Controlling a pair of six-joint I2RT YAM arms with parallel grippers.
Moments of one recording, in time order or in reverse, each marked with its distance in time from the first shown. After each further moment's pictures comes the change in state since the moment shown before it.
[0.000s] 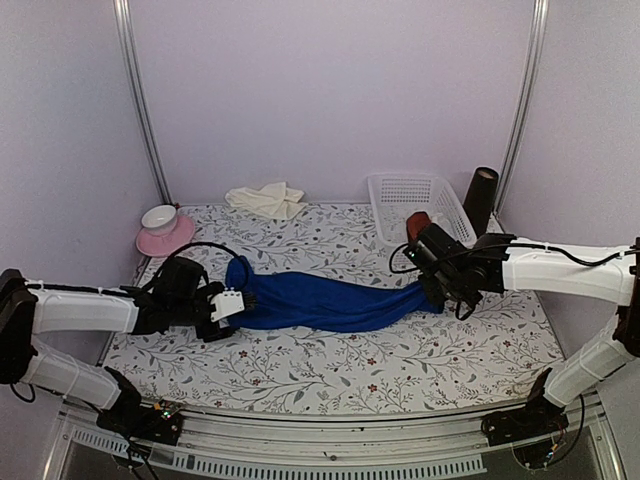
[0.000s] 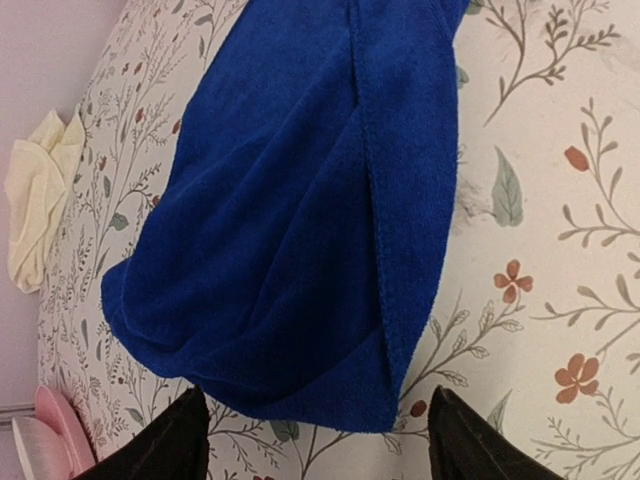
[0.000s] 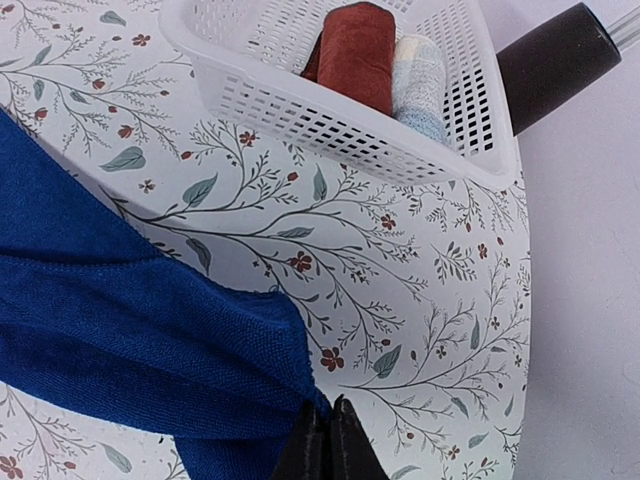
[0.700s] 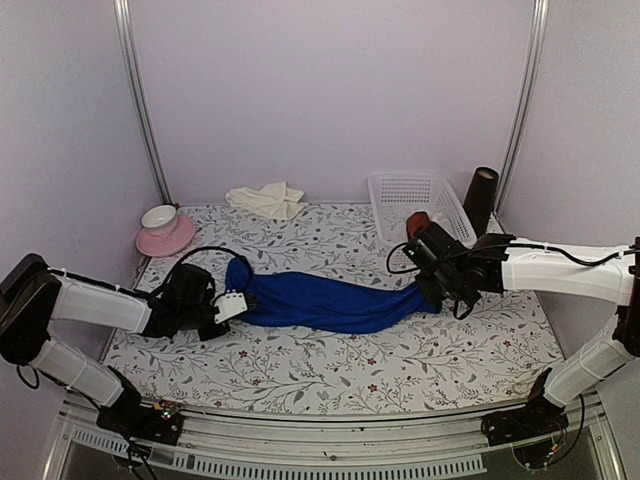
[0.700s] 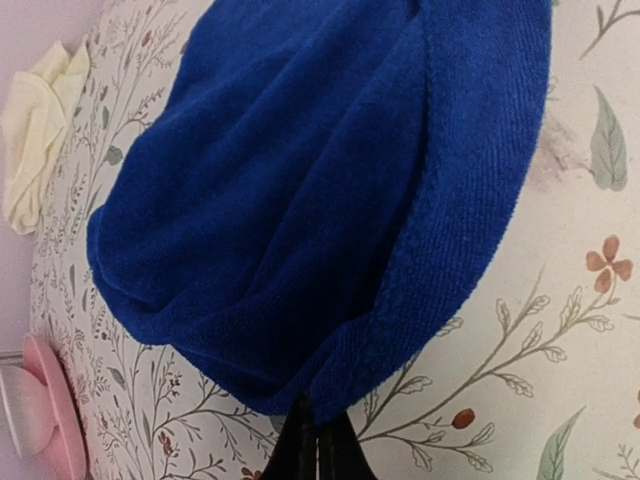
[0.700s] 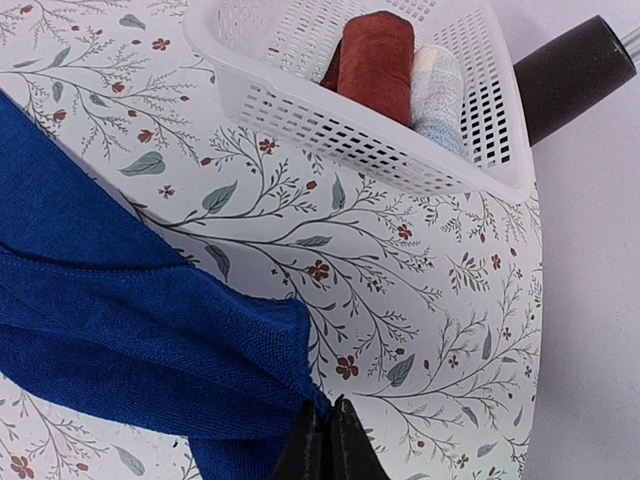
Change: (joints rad) left arm 0.001 0.140 -0.029 0.127 -0.146 -0.062; right arm 0.000 0.003 -0.001 0.037 -0.034 -0.026
